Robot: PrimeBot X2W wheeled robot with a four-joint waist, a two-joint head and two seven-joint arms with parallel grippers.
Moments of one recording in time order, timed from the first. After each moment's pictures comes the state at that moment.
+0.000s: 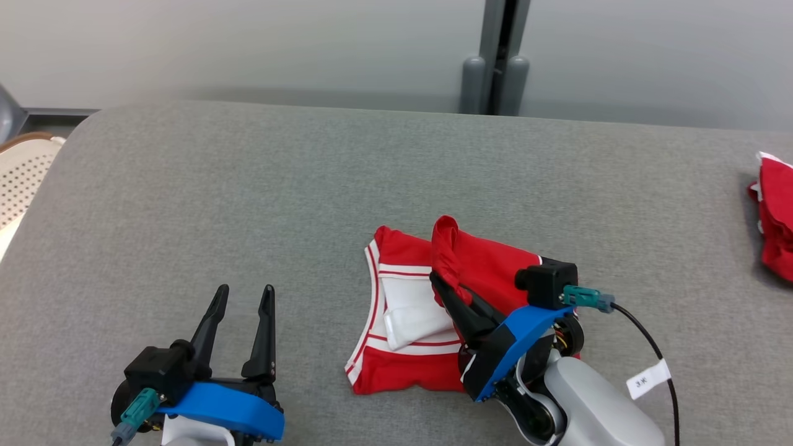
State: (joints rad) left arm -0.11 0.31 -0.42 0.18 -0.59 0.06 -0.26; right arm -0.45 -0.05 0.55 0.55 0.71 0.13 -0.08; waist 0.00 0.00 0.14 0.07
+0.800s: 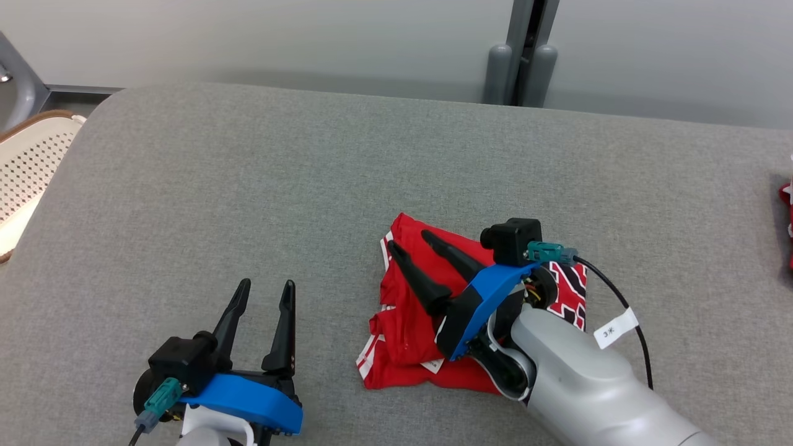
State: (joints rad) left arm -0.15 0.26 -0.44 0.24 -0.57 0.03 -0.26; right arm -0.75 -0.05 0.90 0.84 0.97 0.13 -0.23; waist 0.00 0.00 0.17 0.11
